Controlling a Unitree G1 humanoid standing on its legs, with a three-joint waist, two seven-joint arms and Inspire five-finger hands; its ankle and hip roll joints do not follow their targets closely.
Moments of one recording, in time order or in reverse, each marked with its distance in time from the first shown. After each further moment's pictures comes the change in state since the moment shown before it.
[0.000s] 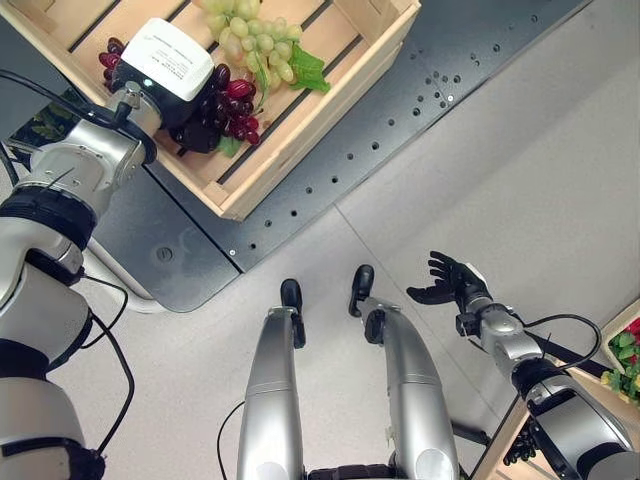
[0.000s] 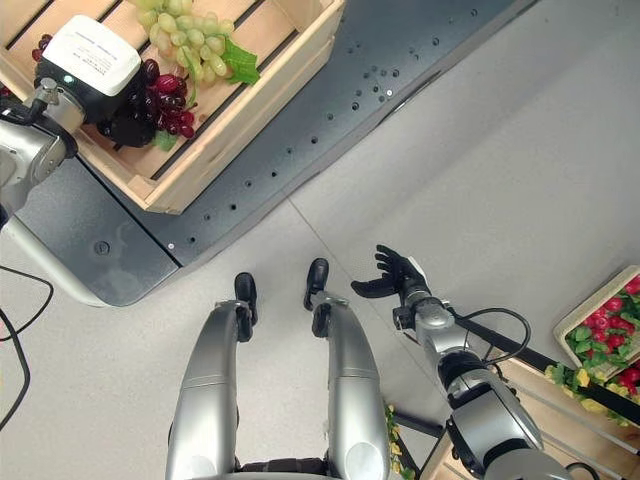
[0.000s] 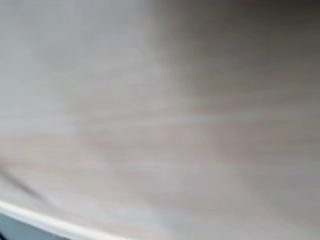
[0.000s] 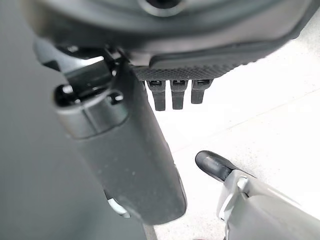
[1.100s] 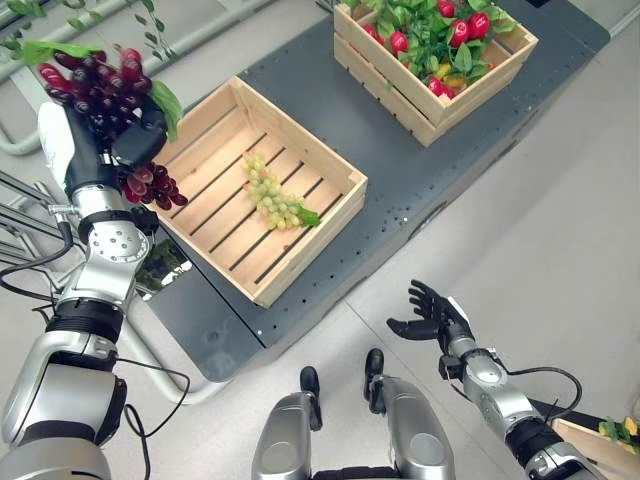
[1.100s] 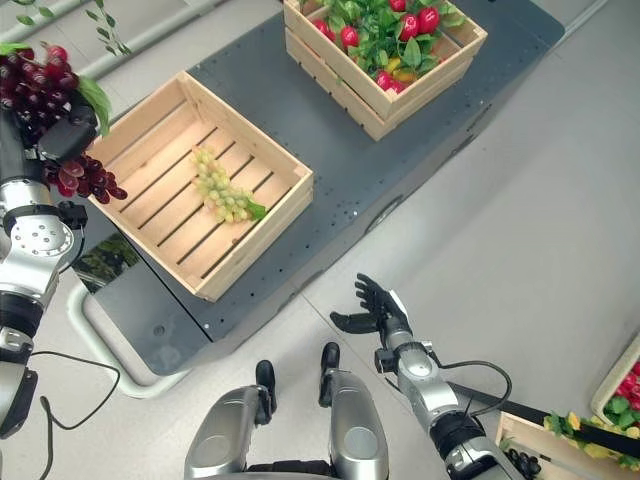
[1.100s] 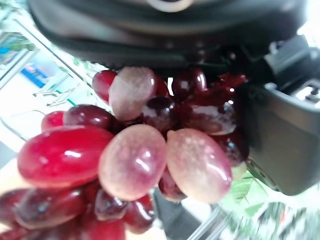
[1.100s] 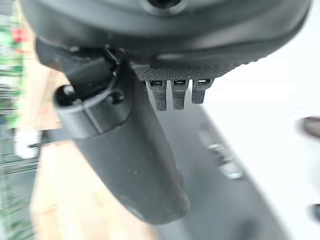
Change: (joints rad) left arm 0.661 -0.169 0.882 -0.269 -1.016 -0.075 0.197; right arm 0.374 0.057 -0.054 -0.510 -0.096 0.008 -0.114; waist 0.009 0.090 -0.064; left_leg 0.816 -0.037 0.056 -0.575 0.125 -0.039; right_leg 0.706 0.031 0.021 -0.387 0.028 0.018
